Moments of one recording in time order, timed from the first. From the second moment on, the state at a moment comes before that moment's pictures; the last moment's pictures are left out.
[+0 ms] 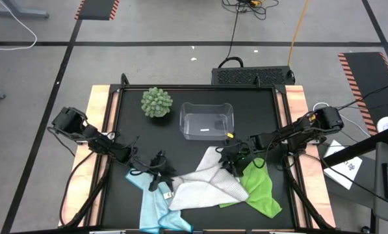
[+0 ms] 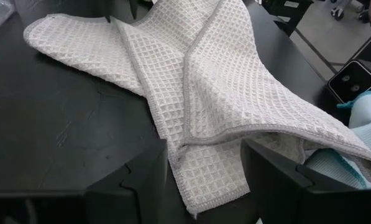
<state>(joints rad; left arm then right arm) -0.44 1.54 0.38 0.70 -0.12 -0.31 0.13 1.53 0.52 0.21 -0.19 0.04</state>
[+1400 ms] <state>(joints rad) -0.42 1.54 0.38 0.73 -0.11 -0.27 0.11 1.32 0.52 0.27 -0.08 -0.03</state>
